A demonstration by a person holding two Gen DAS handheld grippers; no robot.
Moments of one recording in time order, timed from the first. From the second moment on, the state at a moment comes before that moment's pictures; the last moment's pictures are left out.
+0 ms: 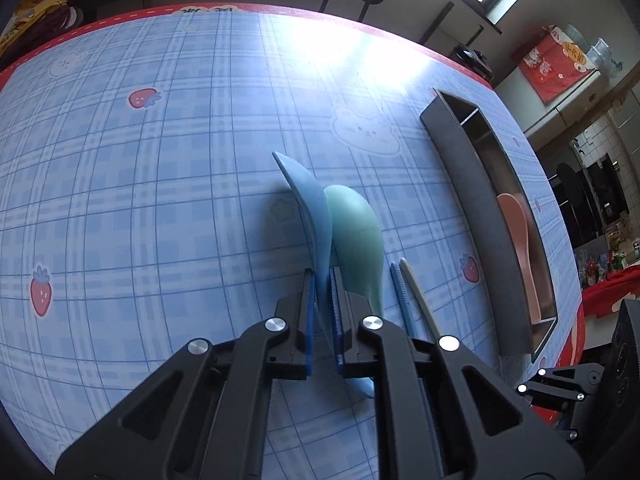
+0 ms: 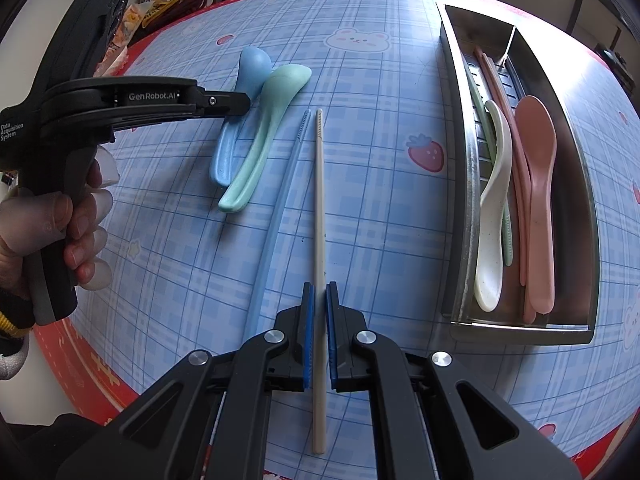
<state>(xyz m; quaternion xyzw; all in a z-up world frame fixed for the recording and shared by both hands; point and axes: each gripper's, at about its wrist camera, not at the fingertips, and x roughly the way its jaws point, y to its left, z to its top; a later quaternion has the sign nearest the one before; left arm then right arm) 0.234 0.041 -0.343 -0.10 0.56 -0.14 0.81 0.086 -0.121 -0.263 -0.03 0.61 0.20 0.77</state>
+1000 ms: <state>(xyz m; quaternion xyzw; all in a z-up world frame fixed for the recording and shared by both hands) 0.147 0.066 -0.349 -0.13 0.57 -0.14 0.80 0.086 -0.143 -0.258 0.06 0.60 0.21 0.77</state>
